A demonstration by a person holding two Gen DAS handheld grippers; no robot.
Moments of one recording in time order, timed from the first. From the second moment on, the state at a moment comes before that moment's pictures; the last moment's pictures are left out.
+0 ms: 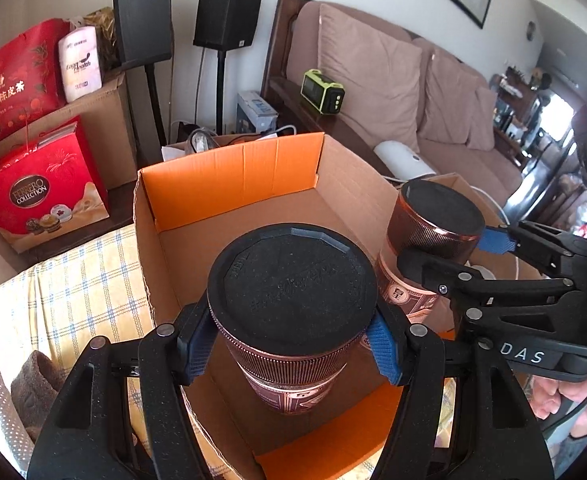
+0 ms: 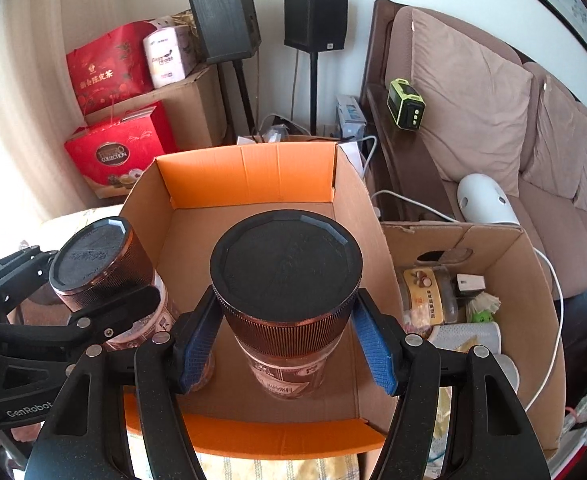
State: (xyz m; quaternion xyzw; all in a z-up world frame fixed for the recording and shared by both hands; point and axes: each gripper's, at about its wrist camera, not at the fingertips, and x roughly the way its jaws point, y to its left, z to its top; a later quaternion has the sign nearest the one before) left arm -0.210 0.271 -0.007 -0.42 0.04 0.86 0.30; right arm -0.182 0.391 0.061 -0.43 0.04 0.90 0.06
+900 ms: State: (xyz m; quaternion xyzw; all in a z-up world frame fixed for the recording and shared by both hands) left arm -0.283 0.285 -0.052 -0.51 0.06 0.83 0.21; right arm -0.259 0.415 -0.006 -0.52 0.13 0.84 0.06
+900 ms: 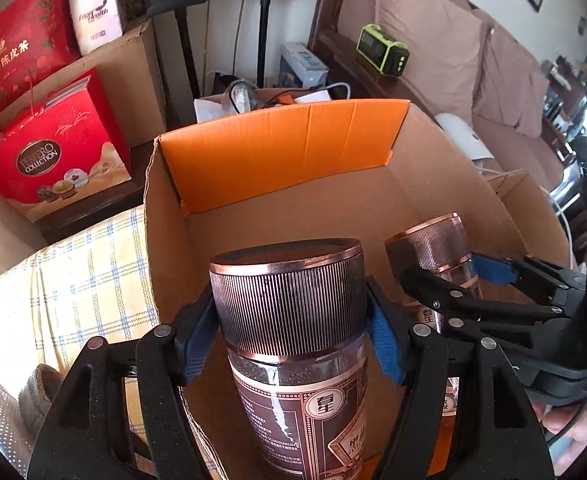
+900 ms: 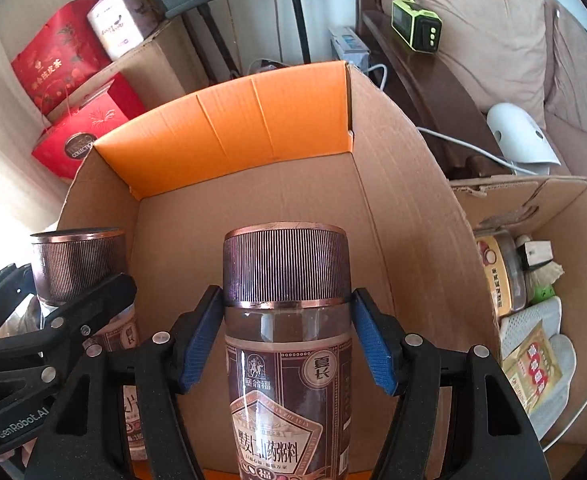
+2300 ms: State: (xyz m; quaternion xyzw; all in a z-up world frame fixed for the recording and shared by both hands) left arm -0.223 0.188 0.003 -0.46 -0.01 0.86 0.22; right arm -0.236 0.322 -0.012 -0.56 -0.01 0.83 -0.02
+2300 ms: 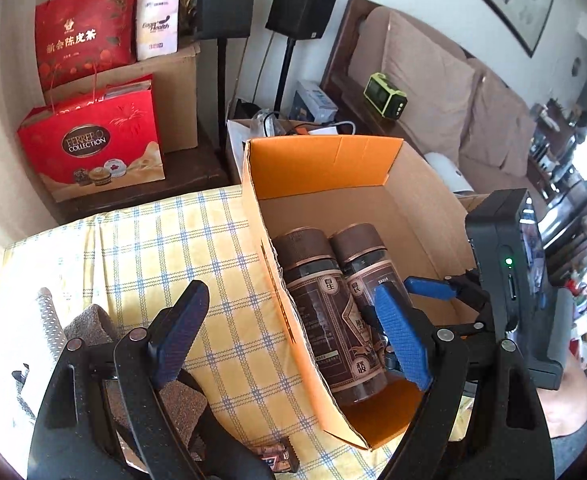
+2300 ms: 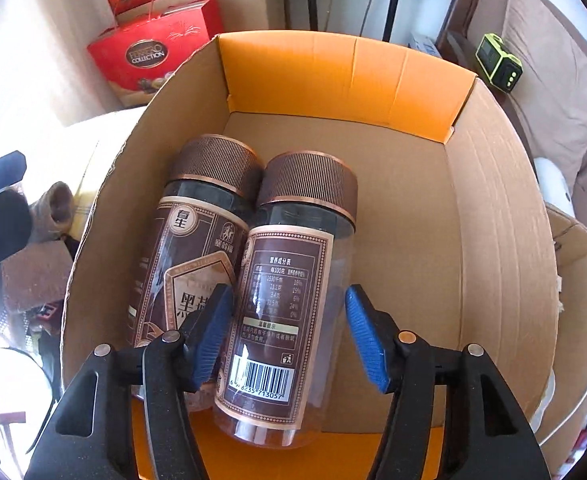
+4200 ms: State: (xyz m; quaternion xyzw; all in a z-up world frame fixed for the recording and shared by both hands) left arm -0.130 -0.074 -0.110 -0.50 -0.21 0.83 0.09; right arm -0.225 0.122 0.049 -0.47 0.06 0.87 -0.15
